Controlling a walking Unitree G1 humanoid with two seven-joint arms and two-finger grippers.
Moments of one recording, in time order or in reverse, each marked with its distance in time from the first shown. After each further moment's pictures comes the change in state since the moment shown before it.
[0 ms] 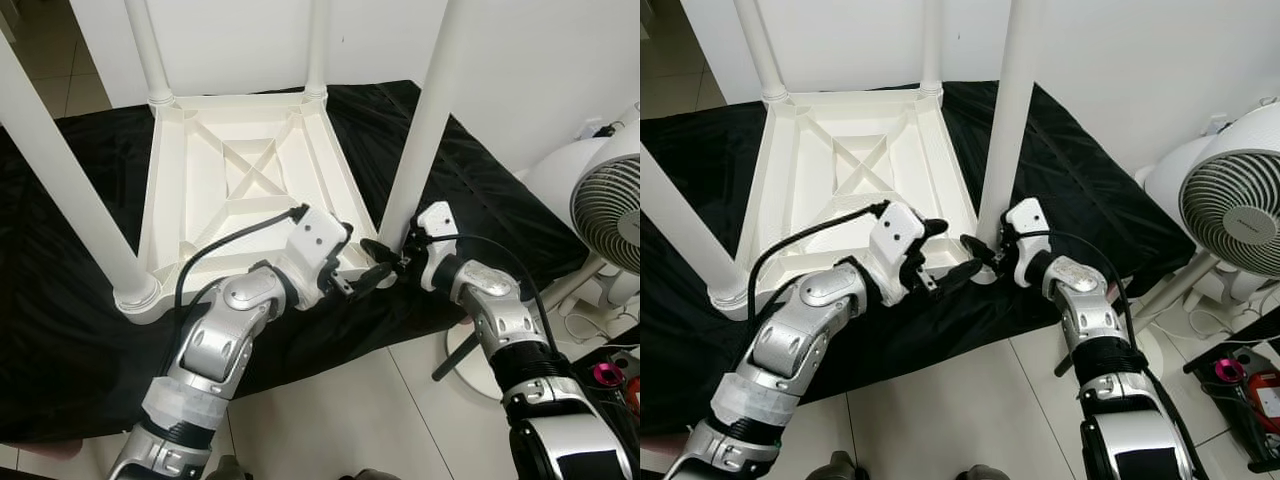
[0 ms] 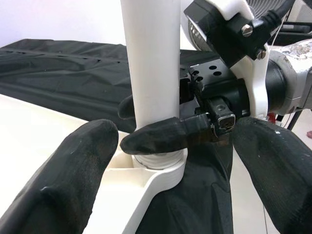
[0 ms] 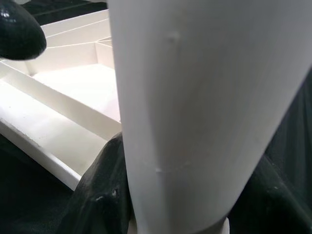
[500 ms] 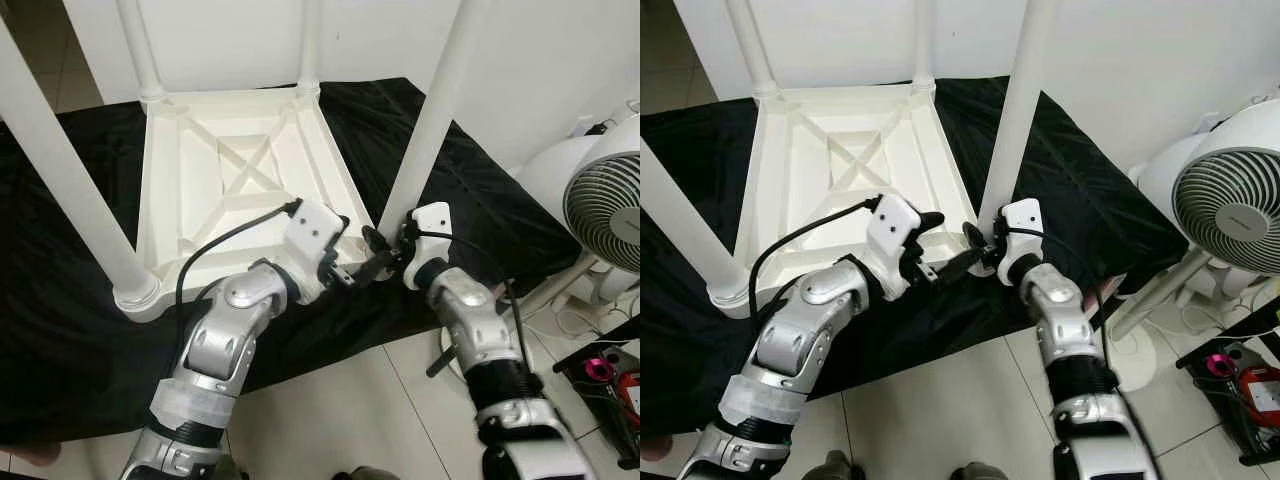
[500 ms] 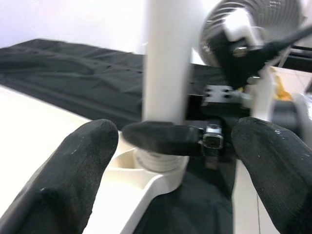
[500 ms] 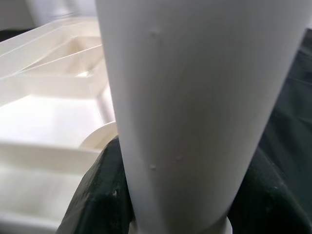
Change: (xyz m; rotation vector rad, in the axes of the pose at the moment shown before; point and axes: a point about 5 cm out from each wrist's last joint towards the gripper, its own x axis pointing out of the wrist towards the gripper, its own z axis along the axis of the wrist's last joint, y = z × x) left arm -0.002 0.010 0.001 -0.076 -0.039 0.078; right arm 0.013 0.025 0.006 0.166 -0.059 -0.420
